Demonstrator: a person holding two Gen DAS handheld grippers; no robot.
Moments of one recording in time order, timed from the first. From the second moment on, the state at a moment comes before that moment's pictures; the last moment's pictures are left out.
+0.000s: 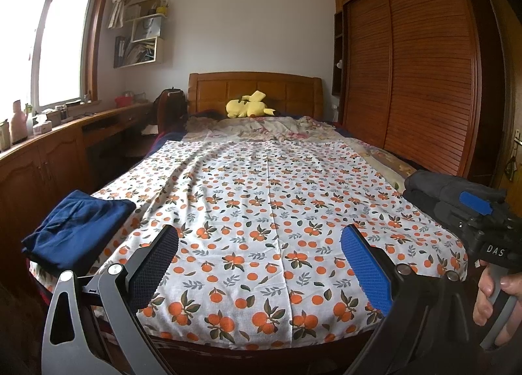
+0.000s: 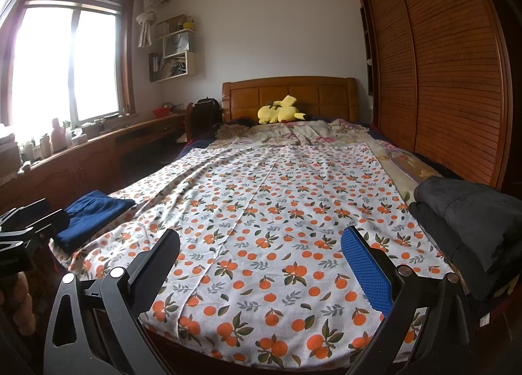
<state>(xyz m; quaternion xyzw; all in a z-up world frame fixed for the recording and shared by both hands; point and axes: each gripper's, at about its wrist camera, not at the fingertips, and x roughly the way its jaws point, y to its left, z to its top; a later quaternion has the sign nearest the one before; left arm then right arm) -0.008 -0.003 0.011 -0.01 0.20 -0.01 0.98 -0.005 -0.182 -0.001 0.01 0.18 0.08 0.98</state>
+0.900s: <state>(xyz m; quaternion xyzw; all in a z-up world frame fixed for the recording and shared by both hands) -0.009 -0.005 0.013 -0.01 0.20 -0.01 0.98 -0.005 -0.184 -0.001 0.01 0.18 0.08 0.98</state>
